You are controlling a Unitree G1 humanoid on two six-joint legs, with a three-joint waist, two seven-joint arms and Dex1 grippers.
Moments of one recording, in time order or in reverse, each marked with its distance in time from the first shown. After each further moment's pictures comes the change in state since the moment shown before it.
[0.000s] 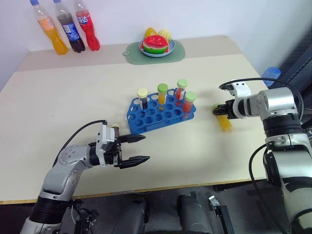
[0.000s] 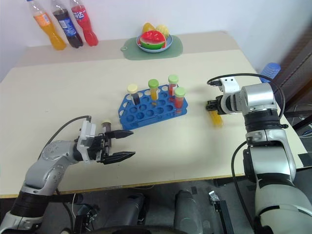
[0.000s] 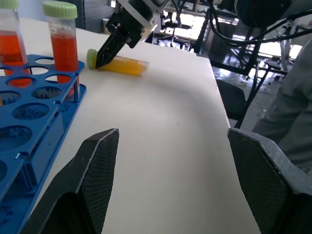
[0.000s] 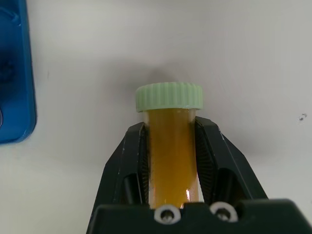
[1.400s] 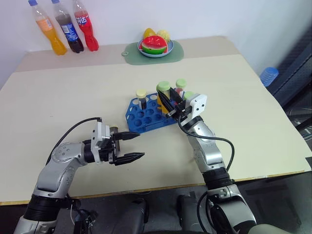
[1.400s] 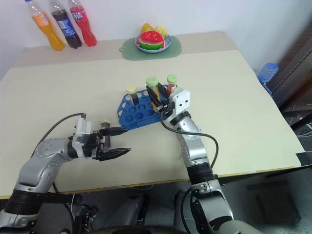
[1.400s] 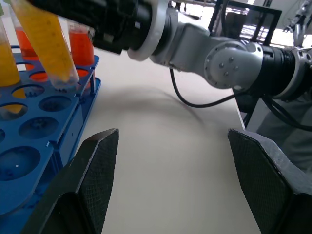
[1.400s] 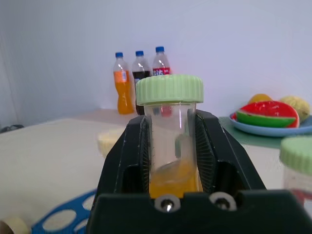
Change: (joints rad) left arm -0.006 0.038 0.036 0.010 0.008 0.007 0.004; right arm 0.466 0.657 -0.035 -0.224 -0.052 -1.489 -0.078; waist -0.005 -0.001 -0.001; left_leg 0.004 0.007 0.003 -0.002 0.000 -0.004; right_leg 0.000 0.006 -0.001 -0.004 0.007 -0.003
